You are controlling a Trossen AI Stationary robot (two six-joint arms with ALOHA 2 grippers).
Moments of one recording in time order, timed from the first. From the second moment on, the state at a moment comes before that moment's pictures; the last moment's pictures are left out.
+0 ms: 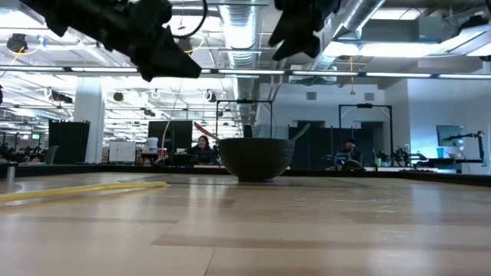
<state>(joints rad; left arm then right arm) -0.13 0.95 0.52 0.23 -0.39 -0.13 -0.14 1.51 1.40 -0.67 -0.05 0.17</state>
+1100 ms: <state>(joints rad) -0.48 0.85 0.52 0.21 -0.39 -0.23 0.14 1.43 1.31 -0.63 -0.04 0.05</state>
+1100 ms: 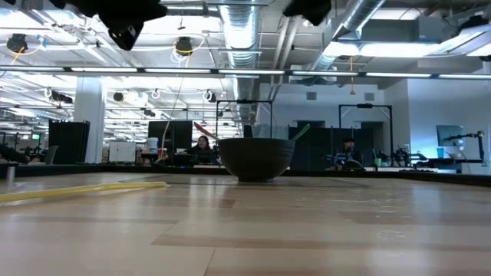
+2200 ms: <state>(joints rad) -0.43 1.00 0.98 -0.57 -0.45 -0.34 0.04 1.27 0.91 0.11 -0.03 0.00</state>
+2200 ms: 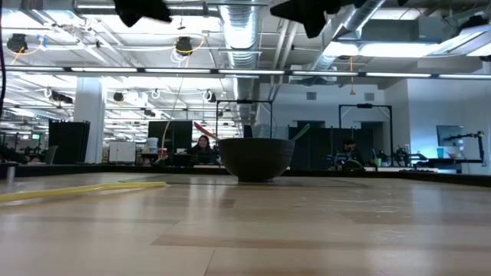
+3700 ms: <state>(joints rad) -0.69 1.26 1.03 -1.17 0.20 -1.50 -0.02 1.50 0.92 0.26 0.00 0.03</state>
